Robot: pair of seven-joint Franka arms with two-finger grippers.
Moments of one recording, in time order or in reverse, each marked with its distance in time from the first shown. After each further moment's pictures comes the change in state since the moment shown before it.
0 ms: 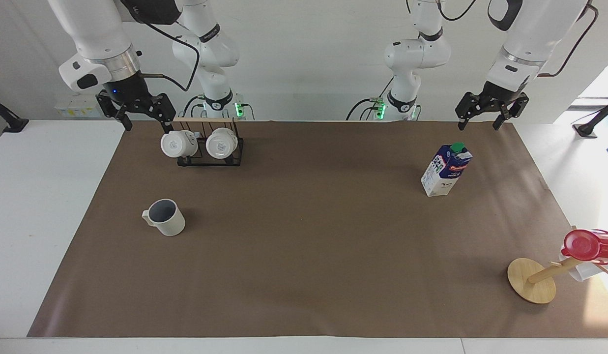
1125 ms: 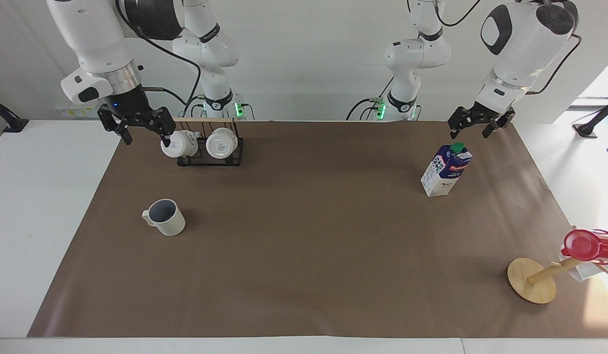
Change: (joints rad) left arm 0.012 -0.012 0.008 -0.154 0.000 0.051 0.000; right arm -0.005 0.022 -0.001 -0.057 0.000 0.128 -0.013
